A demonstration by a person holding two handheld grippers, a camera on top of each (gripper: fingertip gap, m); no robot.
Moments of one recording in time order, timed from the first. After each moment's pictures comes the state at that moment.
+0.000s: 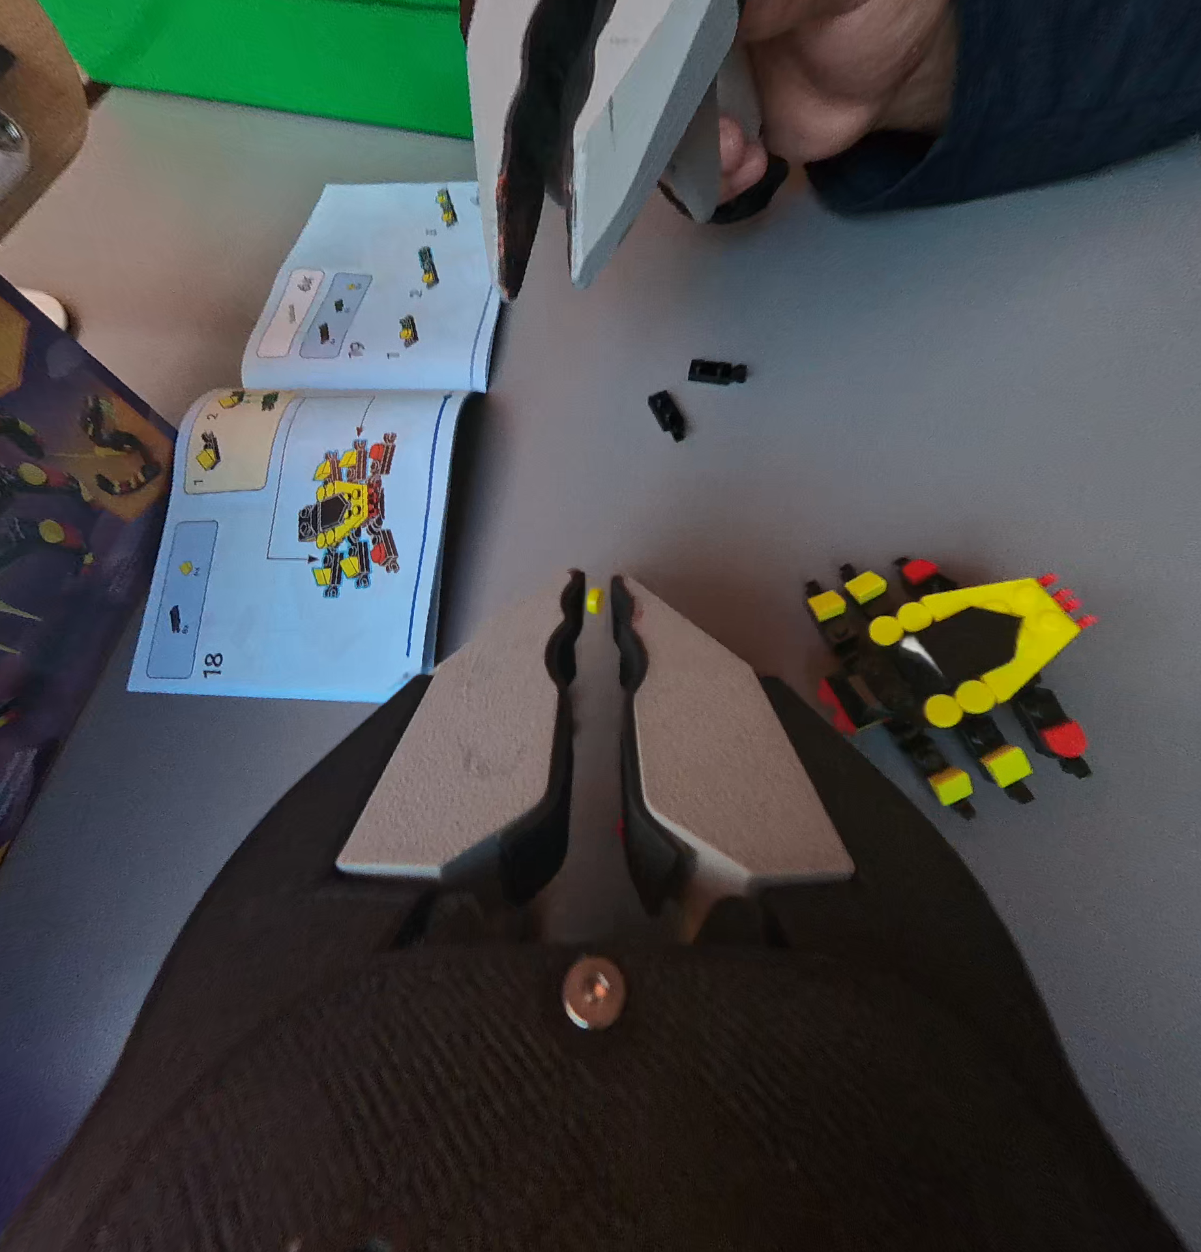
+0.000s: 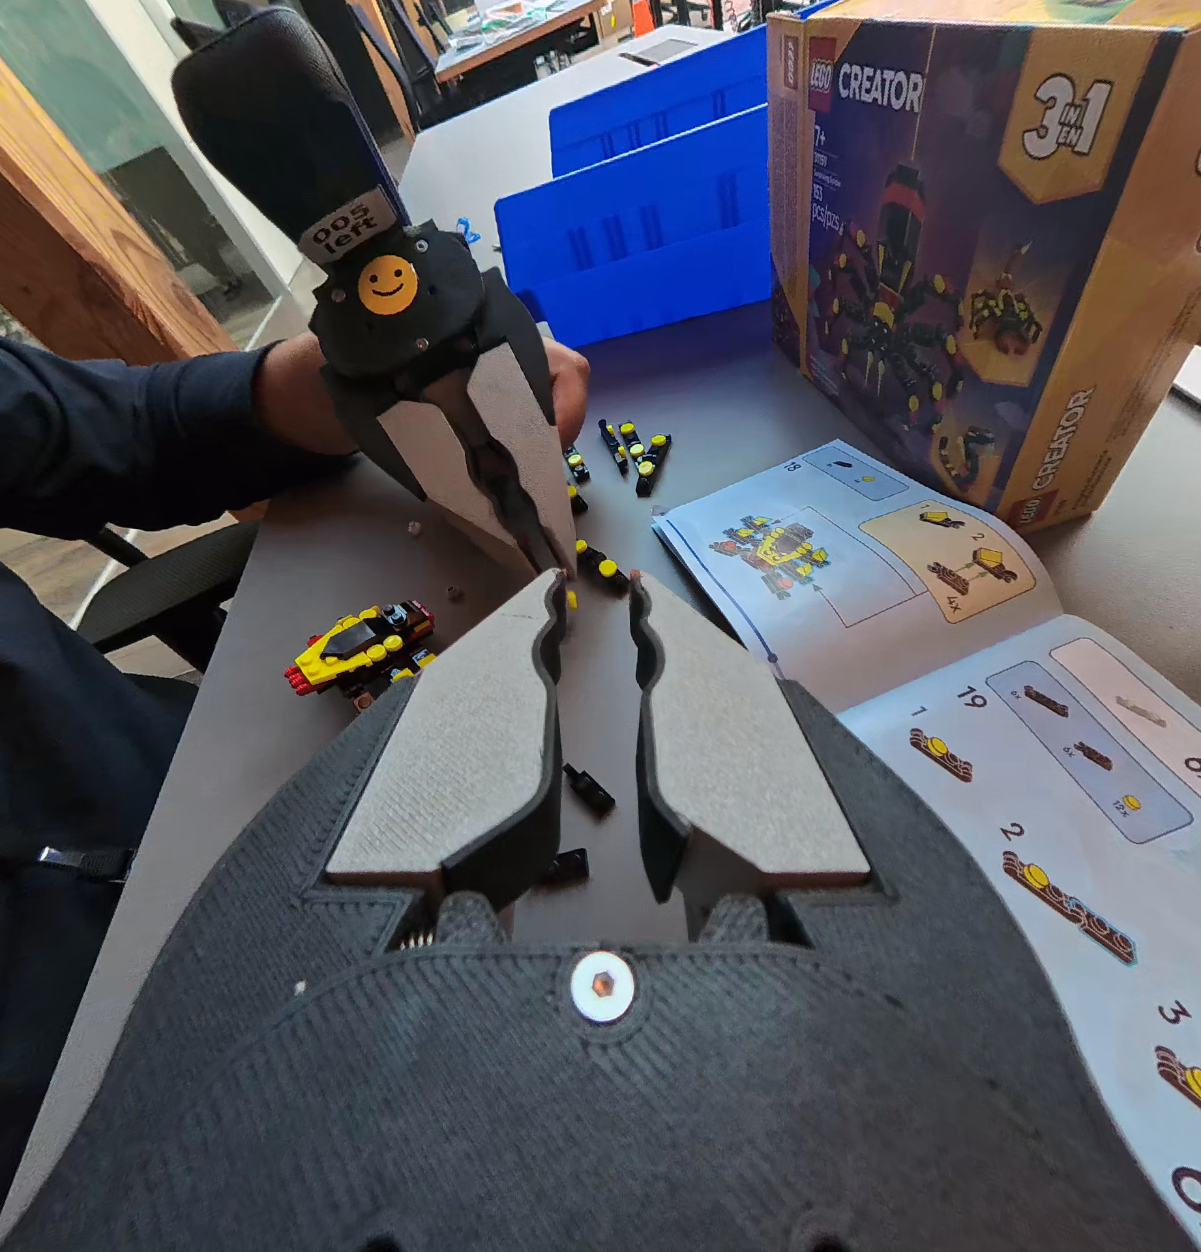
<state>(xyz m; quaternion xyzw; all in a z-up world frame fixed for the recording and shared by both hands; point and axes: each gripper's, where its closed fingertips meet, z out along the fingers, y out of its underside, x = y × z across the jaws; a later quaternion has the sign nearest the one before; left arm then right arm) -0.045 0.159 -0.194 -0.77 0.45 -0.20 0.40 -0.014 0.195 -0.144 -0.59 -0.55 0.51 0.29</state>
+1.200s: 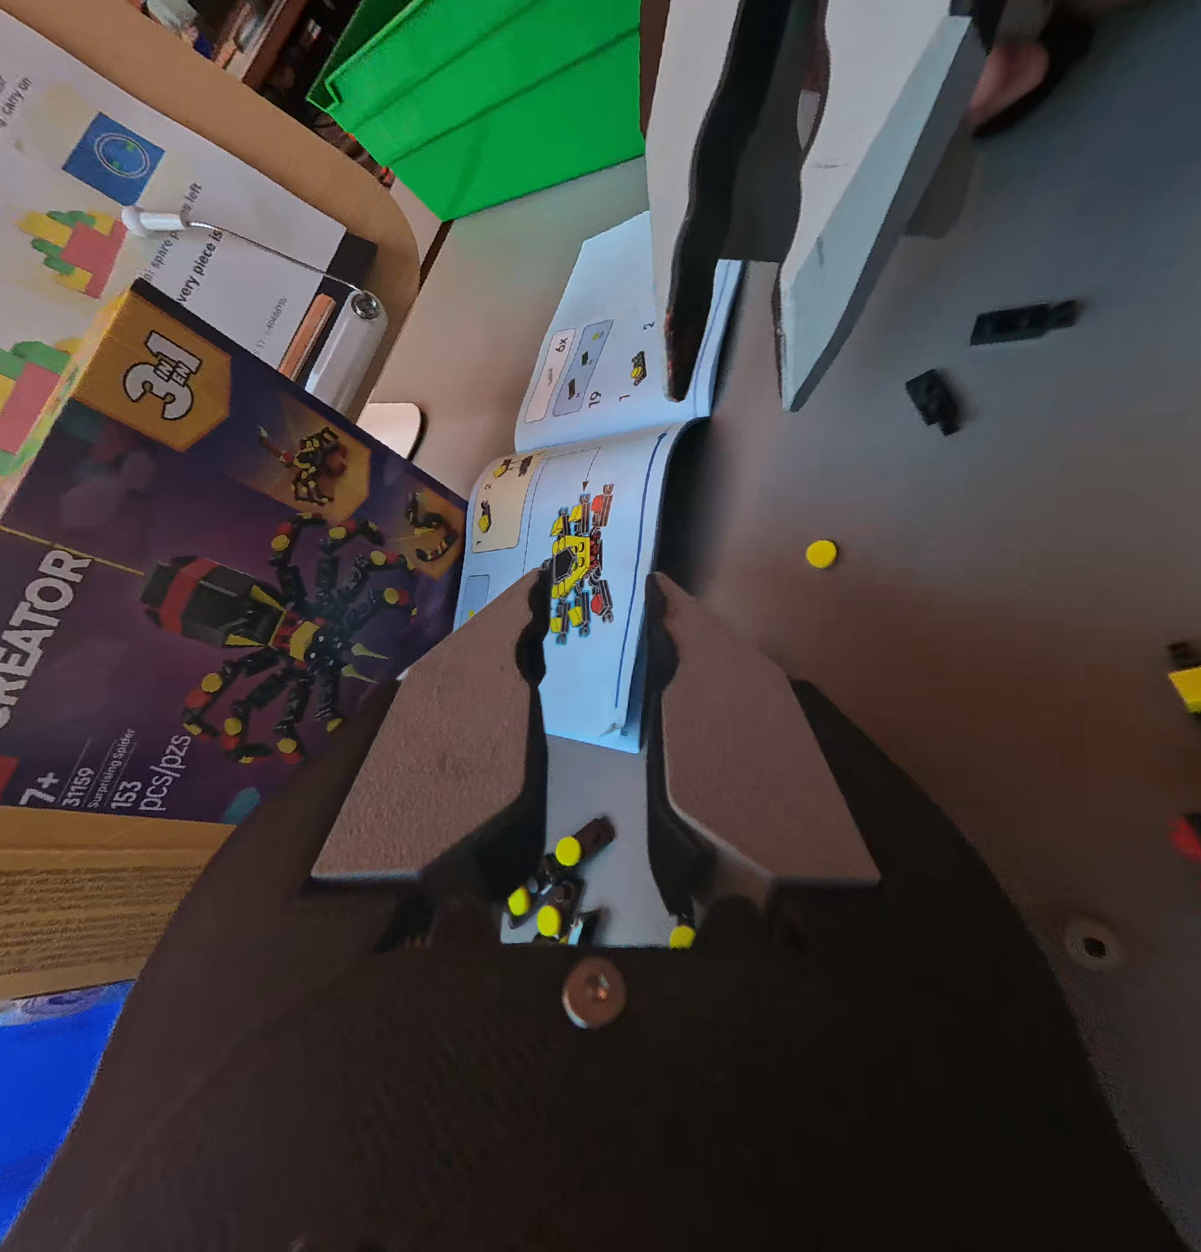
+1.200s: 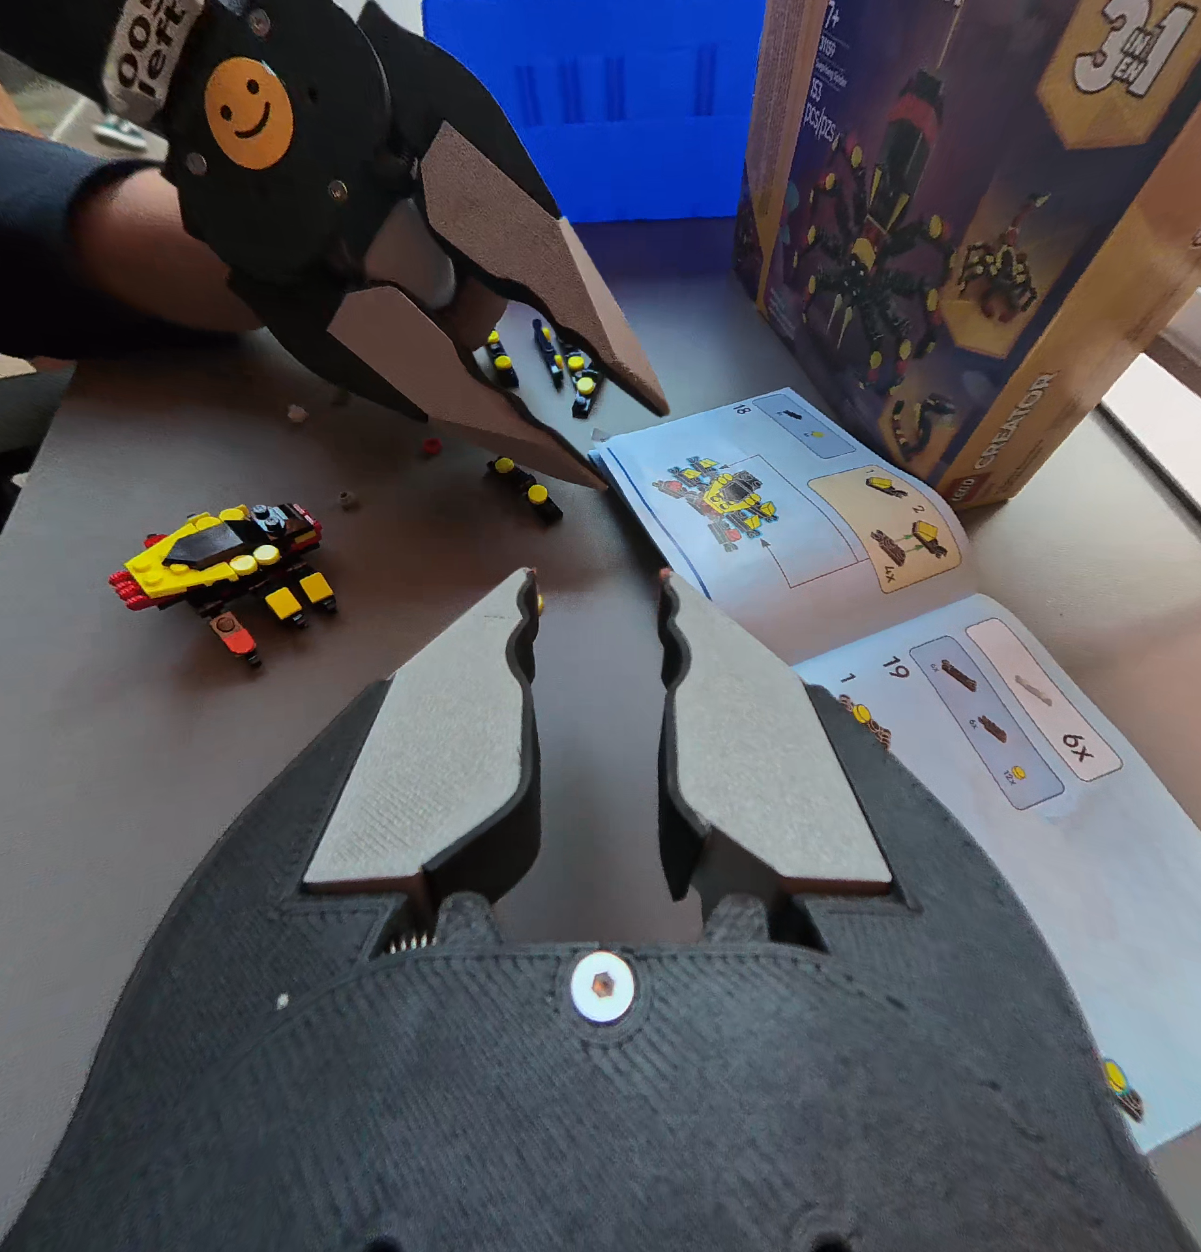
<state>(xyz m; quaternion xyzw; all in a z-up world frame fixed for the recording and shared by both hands) -0.061 0.215 -0.180 -0.72 0.46 0.05 0.51 -0.014 0.205 -0.175 -0.59 -0.62 0.40 0.33</state>
